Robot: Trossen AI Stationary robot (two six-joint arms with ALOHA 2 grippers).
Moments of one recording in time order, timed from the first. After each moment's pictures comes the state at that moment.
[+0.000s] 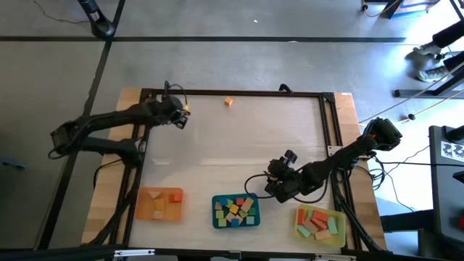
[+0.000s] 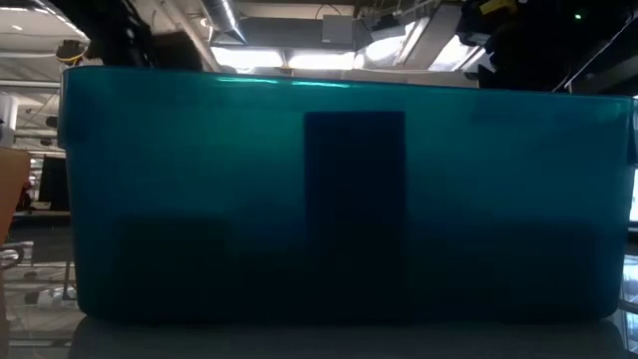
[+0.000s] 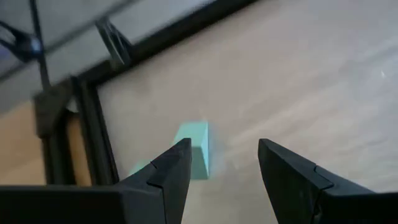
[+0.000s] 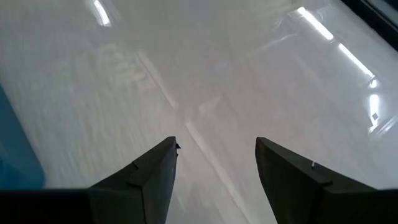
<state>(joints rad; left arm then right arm) 0.56 1.10 0.66 -0.63 -0.54 -0.39 0.51 1.54 0.93 -0.59 0.72 0.86</state>
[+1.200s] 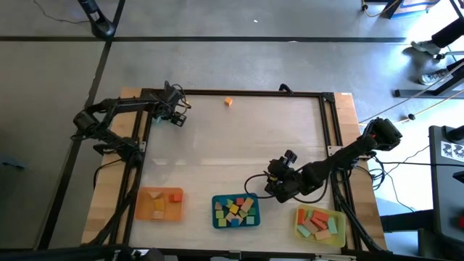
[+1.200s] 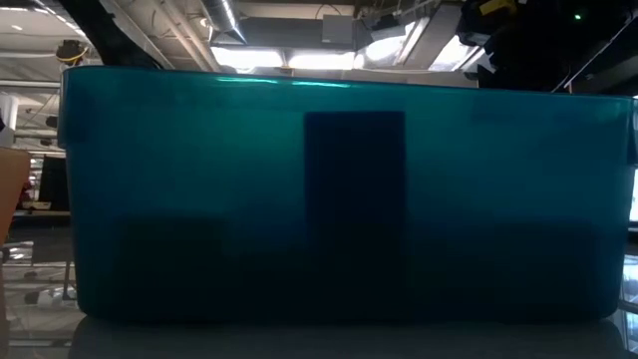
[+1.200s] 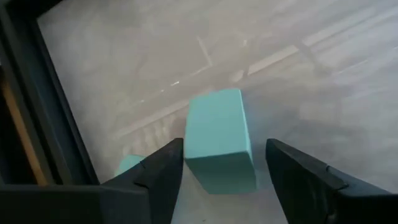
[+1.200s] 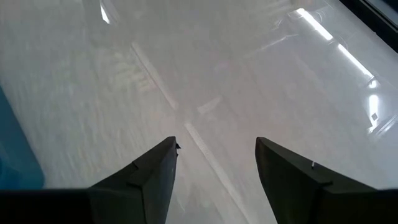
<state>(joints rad) 0.87 1.46 0.67 -0.52 -0.31 -0.21 0.51 1.54 0.93 -0.59 0.72 0.86</state>
